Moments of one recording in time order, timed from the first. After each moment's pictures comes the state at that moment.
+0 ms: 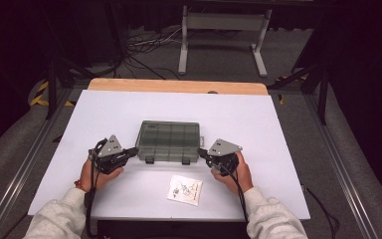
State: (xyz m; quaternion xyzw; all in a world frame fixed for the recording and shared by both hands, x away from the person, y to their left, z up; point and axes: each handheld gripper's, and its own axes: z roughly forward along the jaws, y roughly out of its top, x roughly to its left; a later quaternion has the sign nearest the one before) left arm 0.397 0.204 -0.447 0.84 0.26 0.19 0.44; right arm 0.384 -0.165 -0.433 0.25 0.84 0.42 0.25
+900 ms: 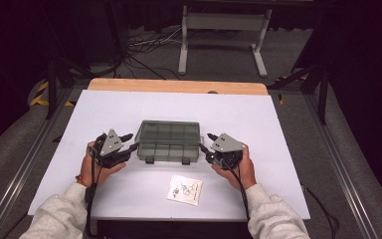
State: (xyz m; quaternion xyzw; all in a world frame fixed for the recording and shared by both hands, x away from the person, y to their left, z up) left arm 0.403 0.200 -0.432 0.82 0.26 0.28 0.43; right arm 0.388 -0.170 -0.414 0.25 0.80 0.42 0.33
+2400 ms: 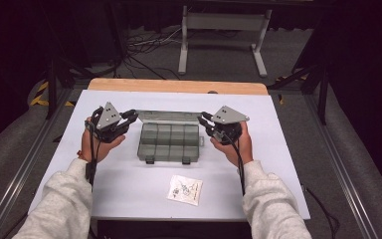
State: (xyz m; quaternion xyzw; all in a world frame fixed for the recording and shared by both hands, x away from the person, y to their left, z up) left arm 0.446 0.196 -0.377 0.79 0.26 0.31 0.47; right arm 0.432 -0.163 -0.361 0.26 0.78 0.47 0.32
